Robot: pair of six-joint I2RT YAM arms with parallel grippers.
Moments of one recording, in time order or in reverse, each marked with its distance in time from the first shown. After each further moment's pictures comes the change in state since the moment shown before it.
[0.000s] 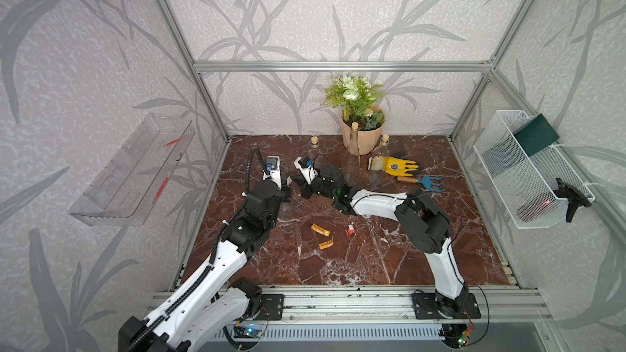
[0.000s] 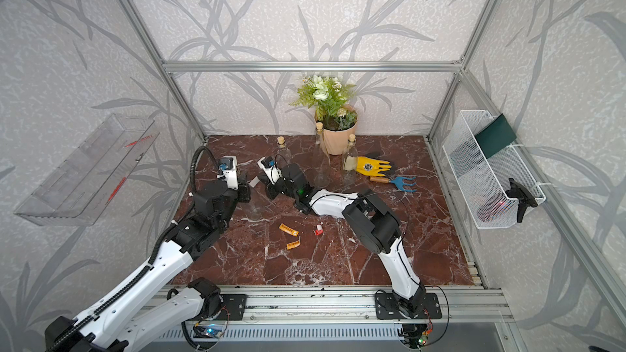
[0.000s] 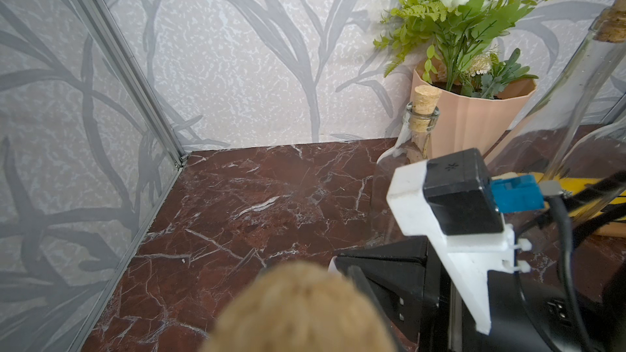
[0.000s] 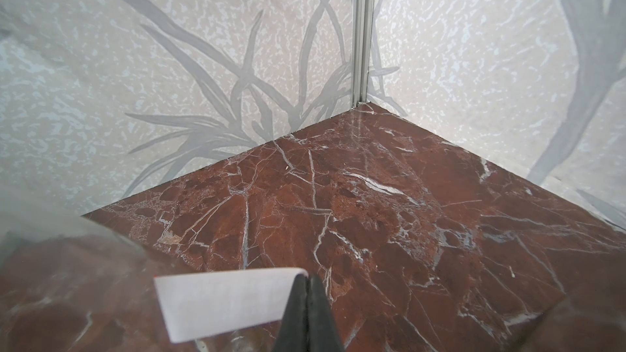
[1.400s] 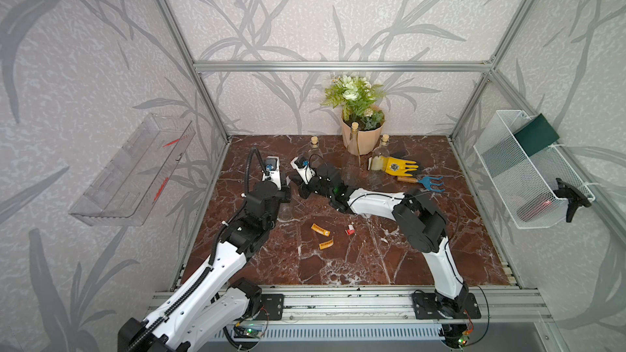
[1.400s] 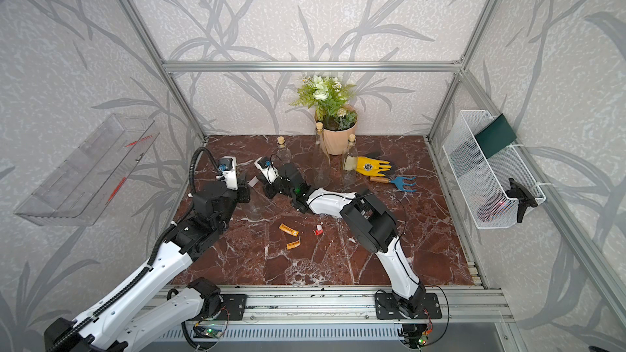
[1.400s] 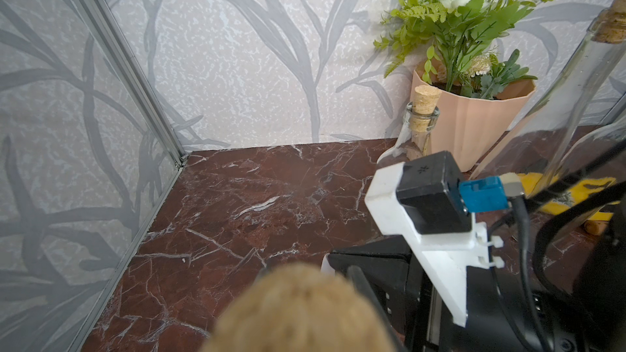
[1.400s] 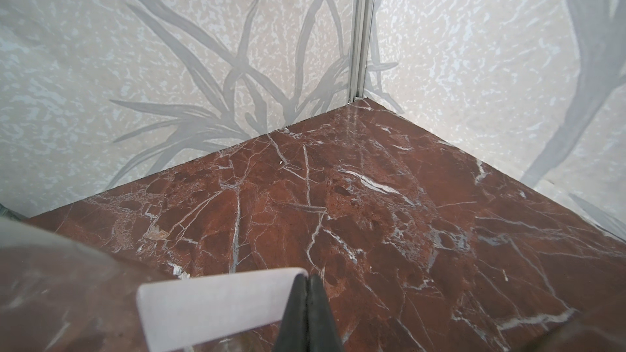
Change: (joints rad) left arm 0.000 -0.009 -0.006 -0.001 0.000 0.000; right arm 0.009 0.027 0.053 -0.055 0.024 -0.045
